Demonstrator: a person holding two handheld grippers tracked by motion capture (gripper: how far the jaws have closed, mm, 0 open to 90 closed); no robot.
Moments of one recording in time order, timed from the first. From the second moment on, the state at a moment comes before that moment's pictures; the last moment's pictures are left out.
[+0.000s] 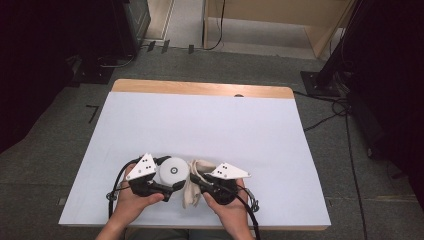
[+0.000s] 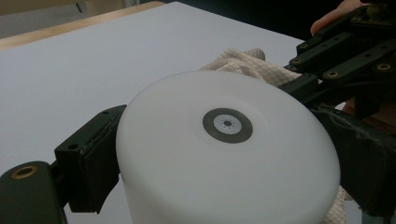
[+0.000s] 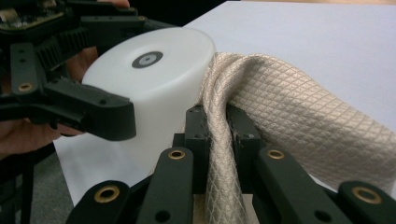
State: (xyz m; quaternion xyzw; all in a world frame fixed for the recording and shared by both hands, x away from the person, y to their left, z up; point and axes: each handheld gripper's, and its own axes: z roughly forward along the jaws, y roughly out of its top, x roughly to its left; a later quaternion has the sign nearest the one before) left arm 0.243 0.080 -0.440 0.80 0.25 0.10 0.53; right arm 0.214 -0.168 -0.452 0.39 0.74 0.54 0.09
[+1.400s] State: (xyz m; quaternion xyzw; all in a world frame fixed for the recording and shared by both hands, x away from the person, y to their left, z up) left arm 0.234 0.074 -0.437 0.80 0.29 0.10 0.51; right arm 0.229 -0.173 -0.477 0.42 0.76 0.50 0.04
